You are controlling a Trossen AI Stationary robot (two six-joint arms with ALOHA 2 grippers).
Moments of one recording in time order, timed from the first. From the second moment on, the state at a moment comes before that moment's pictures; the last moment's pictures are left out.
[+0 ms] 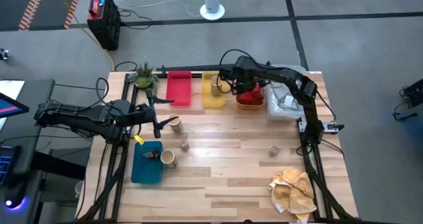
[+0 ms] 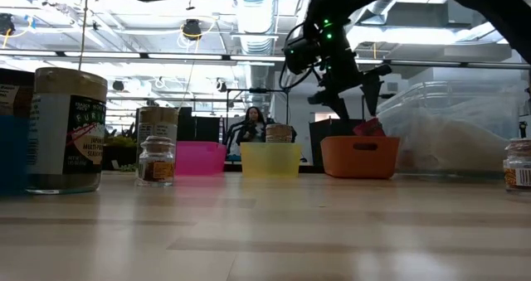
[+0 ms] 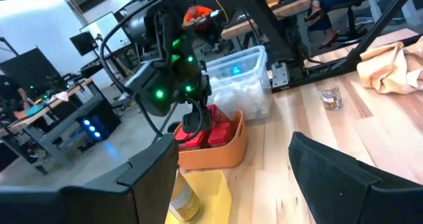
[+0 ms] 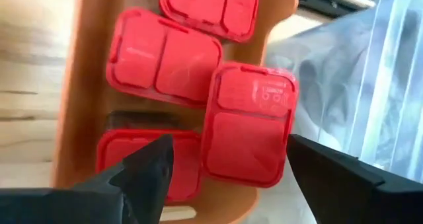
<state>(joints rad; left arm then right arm) -0.09 0.71 0.65 0.02 -0.40 0.39 -0.47 2.05 1.83 -1.56 0.43 0.97</state>
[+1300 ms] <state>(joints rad) -0.09 0.71 0.65 -0.04 -0.40 0.34 -0.48 2.05 1.69 -1.46 0.48 1.02</state>
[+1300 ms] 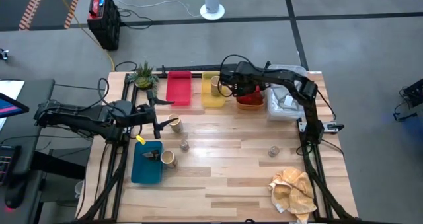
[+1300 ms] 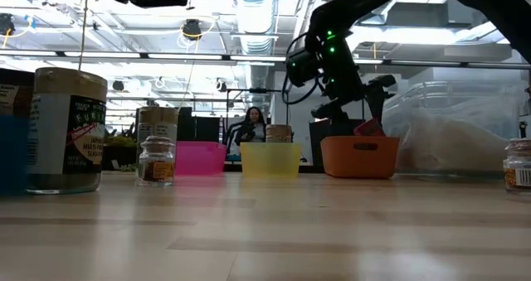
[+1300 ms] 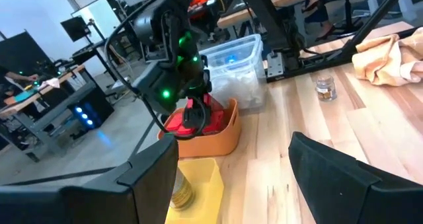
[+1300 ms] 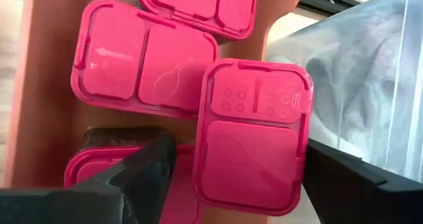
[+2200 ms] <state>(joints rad) -0.09 0.71 0.65 -0.03 -0.40 0.34 -0.49 2.03 1.70 -1.49 0.50 0.96</state>
